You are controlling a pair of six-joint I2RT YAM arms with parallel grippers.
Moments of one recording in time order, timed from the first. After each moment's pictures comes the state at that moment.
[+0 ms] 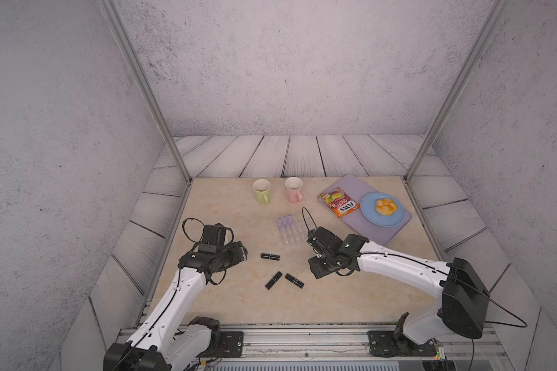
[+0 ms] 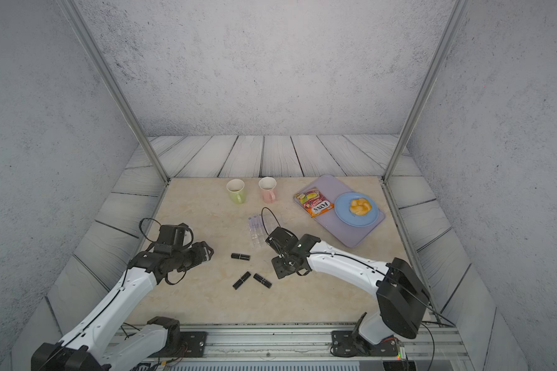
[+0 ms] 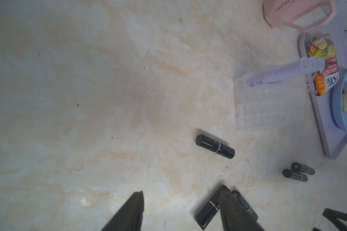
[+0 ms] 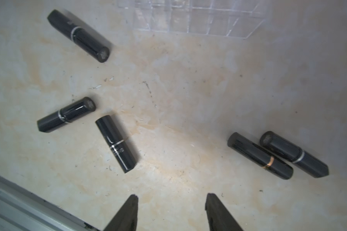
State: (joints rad) left arm -0.20 1.00 0.70 -0.66 0.17 -0.56; right arm 0.90 1.50 1.09 -0.81 0.07 0.43
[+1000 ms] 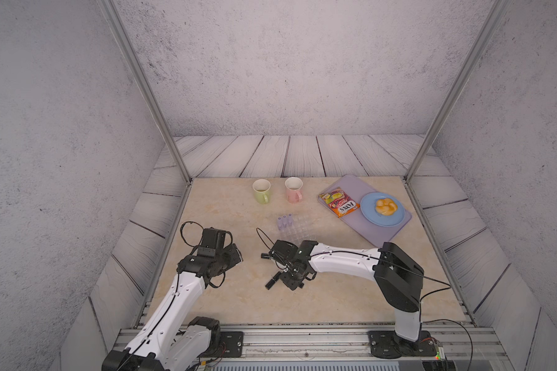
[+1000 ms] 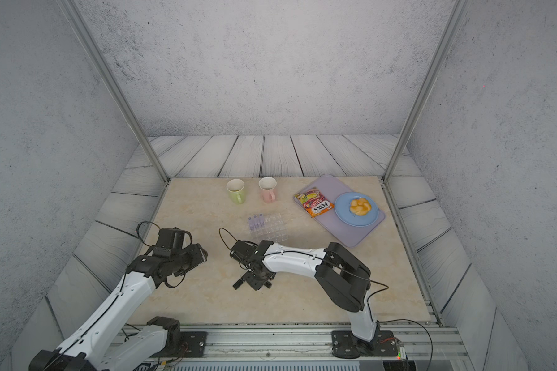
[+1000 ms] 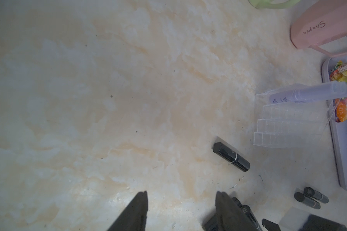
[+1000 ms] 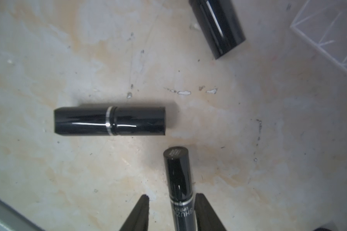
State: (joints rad) left arm -0.21 0.95 0.67 -0.68 0.06 -0.66; right arm 1.09 1.93 1.38 -0.81 0.04 0.21
